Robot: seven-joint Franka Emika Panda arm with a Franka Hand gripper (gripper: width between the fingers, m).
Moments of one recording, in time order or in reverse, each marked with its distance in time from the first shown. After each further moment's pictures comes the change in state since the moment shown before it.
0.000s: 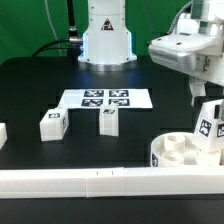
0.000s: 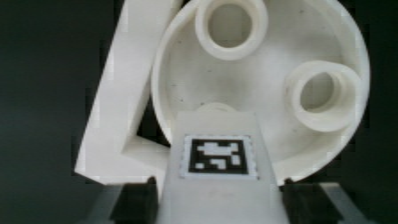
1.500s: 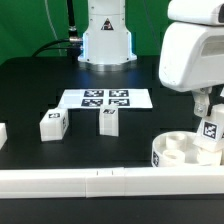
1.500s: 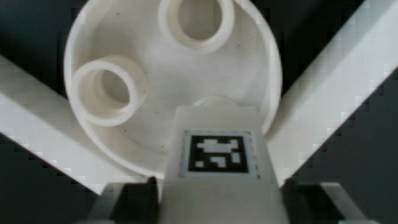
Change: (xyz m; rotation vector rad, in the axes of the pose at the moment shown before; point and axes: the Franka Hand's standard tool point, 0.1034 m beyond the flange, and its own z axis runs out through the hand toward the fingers) arm 0.011 -0.005 0.001 0.042 -0.016 1.357
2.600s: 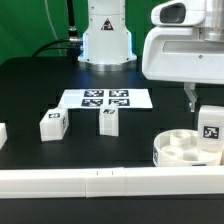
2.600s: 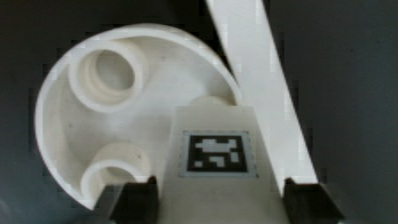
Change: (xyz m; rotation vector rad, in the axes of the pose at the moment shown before) arm 0.000 -0.002 0.002 0.113 -0.019 1.089
